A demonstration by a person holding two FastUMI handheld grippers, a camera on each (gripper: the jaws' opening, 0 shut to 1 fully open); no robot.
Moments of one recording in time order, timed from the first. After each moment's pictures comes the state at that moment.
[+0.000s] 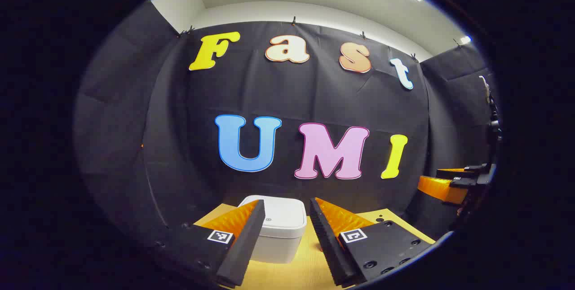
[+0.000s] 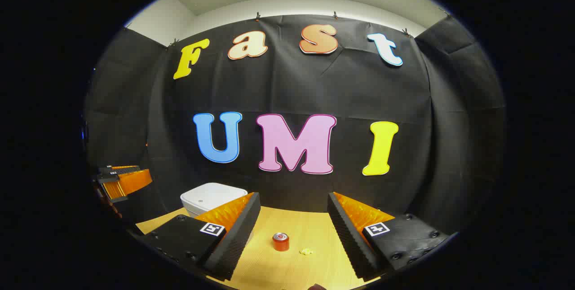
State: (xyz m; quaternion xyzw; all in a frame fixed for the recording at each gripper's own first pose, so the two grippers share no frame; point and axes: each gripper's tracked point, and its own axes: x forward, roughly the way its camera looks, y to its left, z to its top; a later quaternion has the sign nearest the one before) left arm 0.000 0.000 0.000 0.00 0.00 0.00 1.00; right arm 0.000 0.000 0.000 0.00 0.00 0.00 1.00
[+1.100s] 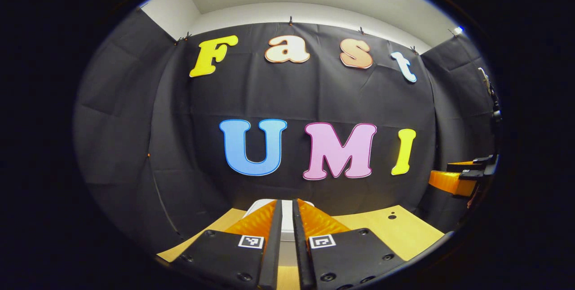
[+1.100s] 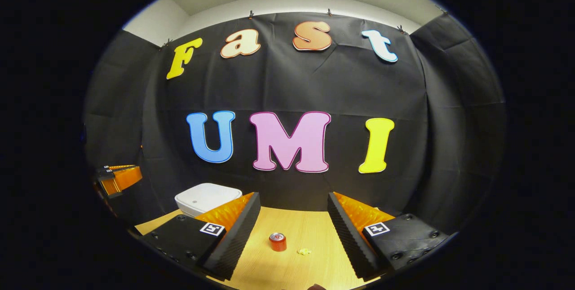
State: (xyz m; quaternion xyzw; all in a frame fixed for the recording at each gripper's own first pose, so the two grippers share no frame) left arm 0.012 0.008 0.001 0.02 0.00 0.02 1.00; right arm 0.009 -0.009 -0.004 0.01 0.00 -0.01 1.00
